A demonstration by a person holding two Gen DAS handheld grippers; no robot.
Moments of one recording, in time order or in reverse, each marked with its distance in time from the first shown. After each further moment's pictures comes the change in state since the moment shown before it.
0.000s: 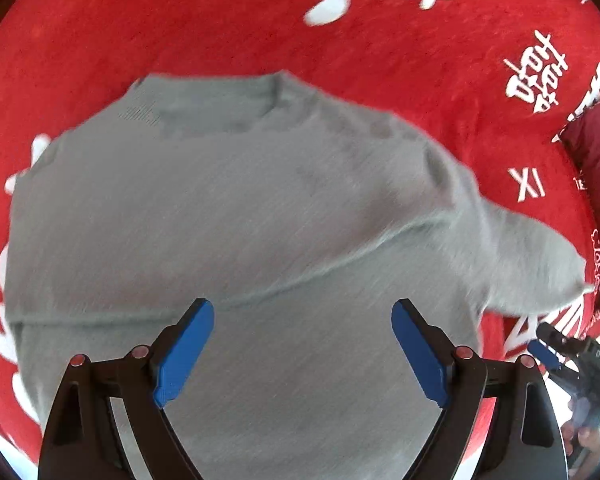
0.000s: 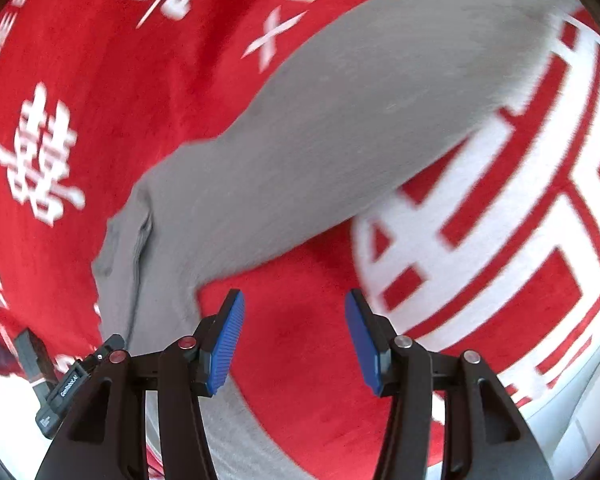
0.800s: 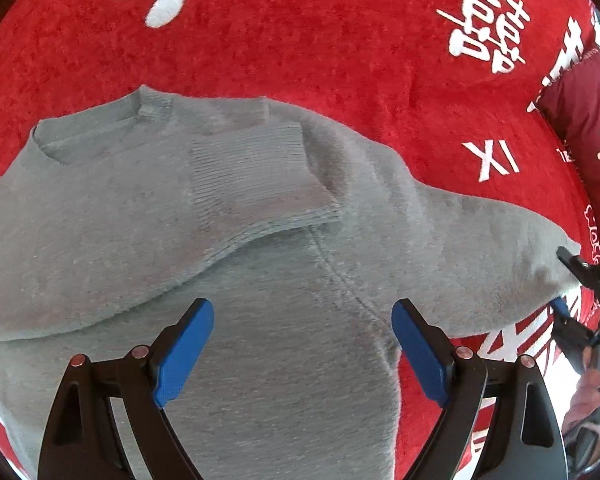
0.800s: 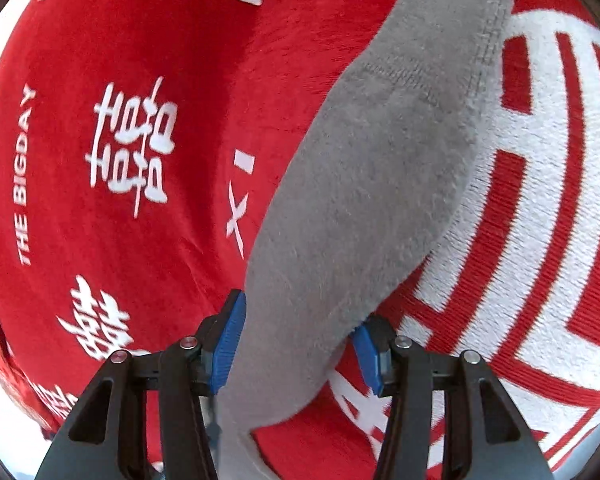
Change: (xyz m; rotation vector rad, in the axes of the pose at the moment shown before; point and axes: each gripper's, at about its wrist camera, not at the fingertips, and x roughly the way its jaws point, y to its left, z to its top) left arm 0.033 -0.090 -0.003 0.095 -0.005 -0.021; right arm -0.024 -0.069 0.071 0.321 -0.231 0.279
